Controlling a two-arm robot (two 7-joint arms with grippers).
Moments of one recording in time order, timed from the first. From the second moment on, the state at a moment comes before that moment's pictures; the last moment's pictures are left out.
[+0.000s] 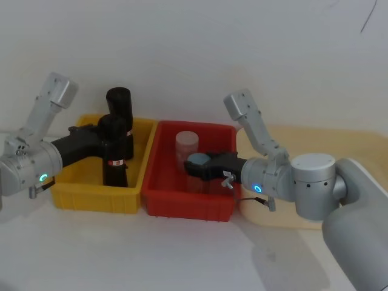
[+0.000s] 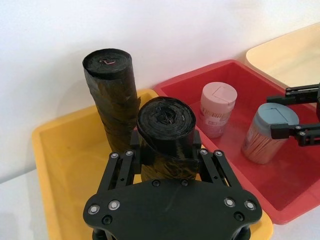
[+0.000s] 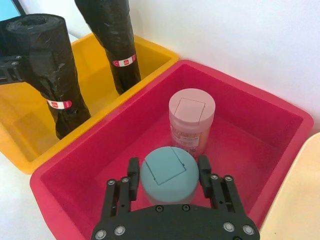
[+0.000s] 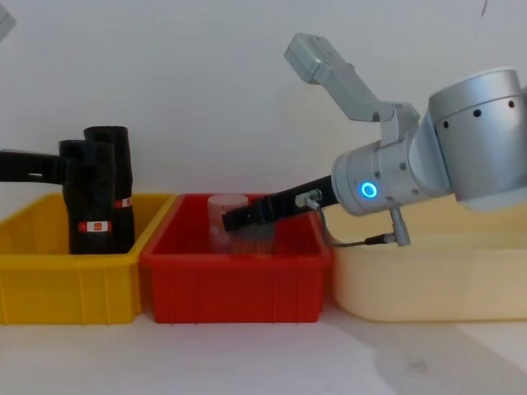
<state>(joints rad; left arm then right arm) -0.53 0.49 0.33 -1.32 -0.48 0.28 -0.42 0.79 0.06 -0.56 -0.95 0.28 0.43 0.41</state>
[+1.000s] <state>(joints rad) -0.53 0.49 0.33 -1.35 -0.46 0.29 -0.39 0.77 0.07 -0.55 -0.99 0.29 0.44 0.43</state>
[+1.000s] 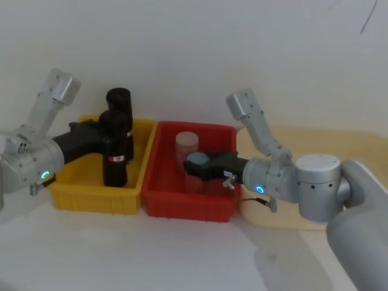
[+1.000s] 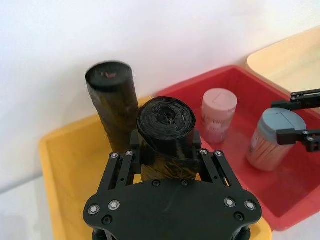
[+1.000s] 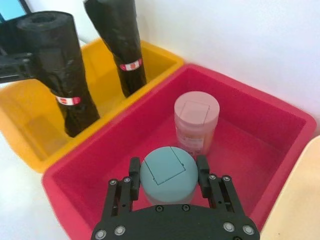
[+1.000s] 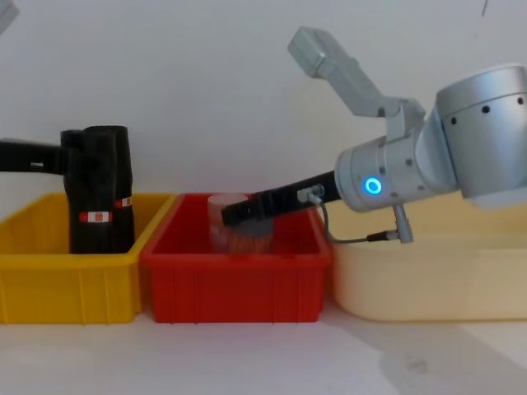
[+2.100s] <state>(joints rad) -0.70 0.43 0.36 -1.42 -0.41 0.26 -0.41 0.66 0.14 -0.32 -1.37 0.46 0.50 0.37</state>
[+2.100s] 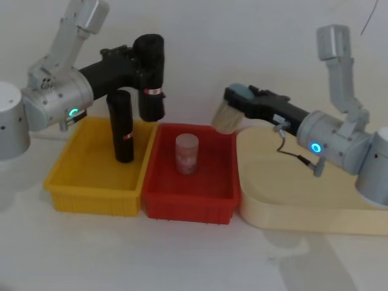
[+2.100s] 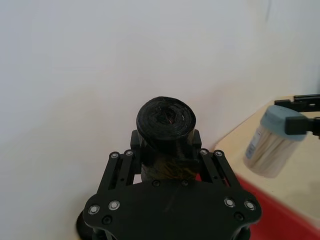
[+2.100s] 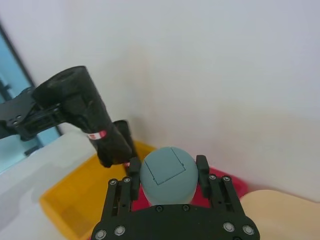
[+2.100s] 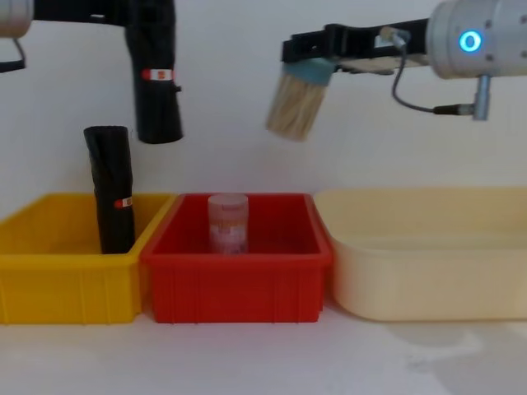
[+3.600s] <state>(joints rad) -1.29 0.03 0.52 -0.27 -0.60 -0.16 -1.04 0.48 0.32 -0.13 -1.43 0.49 0.39 0.28</state>
